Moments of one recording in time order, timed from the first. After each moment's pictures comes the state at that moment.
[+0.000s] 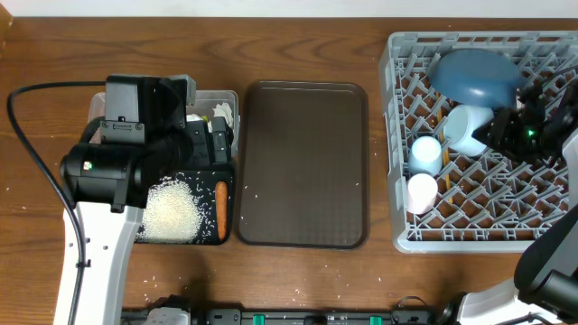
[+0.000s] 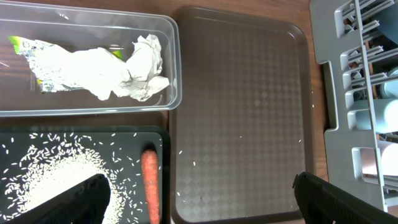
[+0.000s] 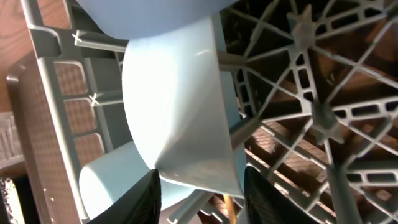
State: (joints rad) left arm -0.09 1.24 1.41 -1.13 0.22 -0.20; right arm -0.45 1.75 1.35 -0.93 -0.52 -0.03
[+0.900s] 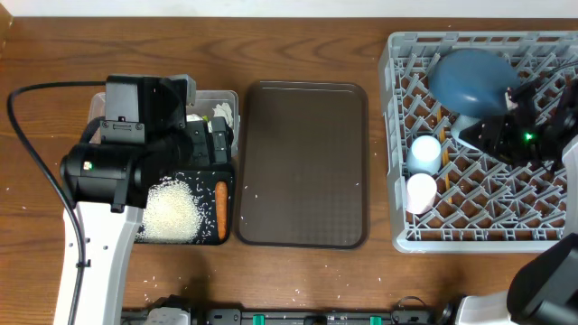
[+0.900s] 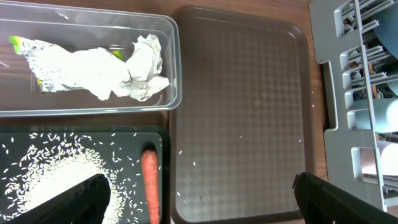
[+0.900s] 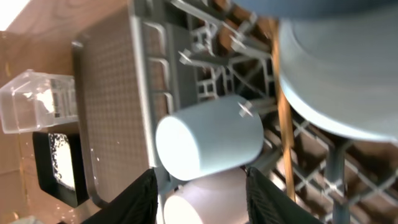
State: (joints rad) left arm -0.09 1.24 1.41 -1.13 0.22 -0.20; right arm -0.42 1.63 1.35 -1.05 -0.67 -0.09
